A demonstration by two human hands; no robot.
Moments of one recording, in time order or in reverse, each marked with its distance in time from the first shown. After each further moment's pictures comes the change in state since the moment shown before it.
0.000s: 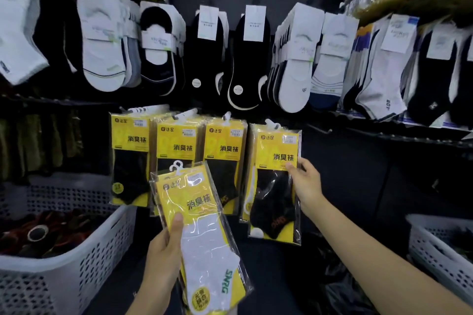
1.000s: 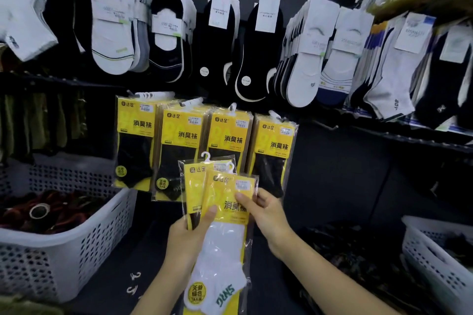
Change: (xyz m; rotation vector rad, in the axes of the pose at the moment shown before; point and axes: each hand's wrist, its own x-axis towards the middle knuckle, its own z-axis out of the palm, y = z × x) left_hand -0.003 -0.007 0.026 -0.044 -0.028 -0.123; right_hand -0.098 0.026 0.040 -0.017 -0.379 0.140
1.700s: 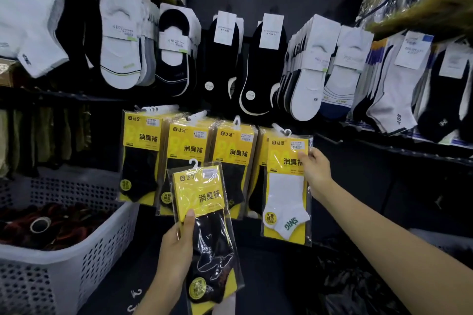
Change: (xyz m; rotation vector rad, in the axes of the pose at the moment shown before) left_hand 0.017 0.005 -0.021 0.031 0.067 0.100; right_hand 0.095 -0.077 -0.071 -0.105 0.412 -0.144
